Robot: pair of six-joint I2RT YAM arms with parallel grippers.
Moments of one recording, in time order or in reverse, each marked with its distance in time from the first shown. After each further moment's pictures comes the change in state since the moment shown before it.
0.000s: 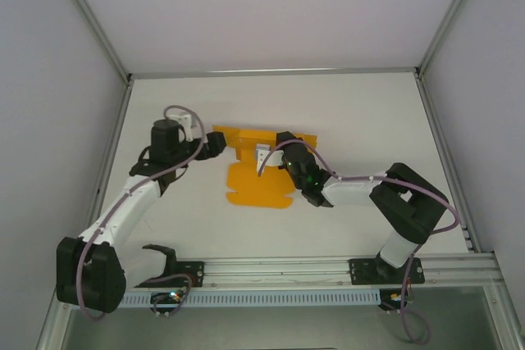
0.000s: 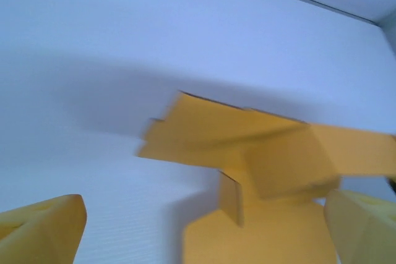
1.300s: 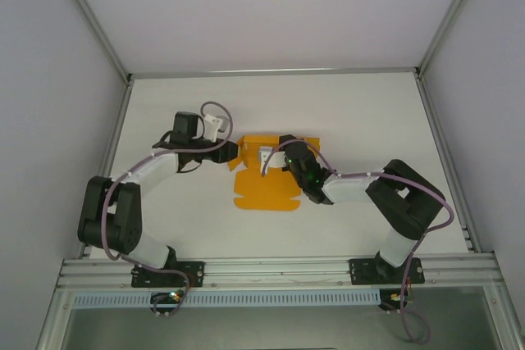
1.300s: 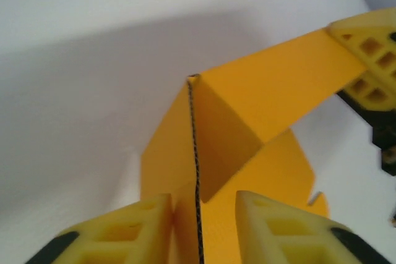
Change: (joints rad) left arm -0.062 0.385 0.138 0.000 0.383 0.304; right arm -0.037 0.031 0.002 -0.069 -0.033 0.020
